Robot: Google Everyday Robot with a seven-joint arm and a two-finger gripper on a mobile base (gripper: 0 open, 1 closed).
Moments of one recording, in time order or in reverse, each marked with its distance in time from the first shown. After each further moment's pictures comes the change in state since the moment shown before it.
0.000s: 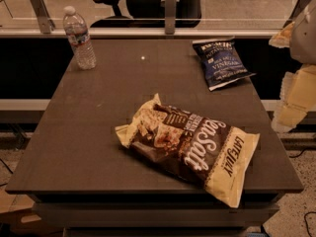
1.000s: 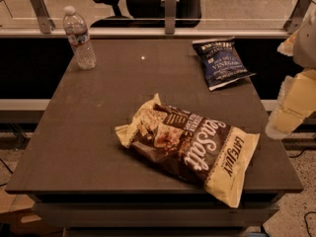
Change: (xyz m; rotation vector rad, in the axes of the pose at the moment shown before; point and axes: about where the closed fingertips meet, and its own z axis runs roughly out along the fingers) arm 0.000 0.017 -0.005 -0.010 0.002 0.147
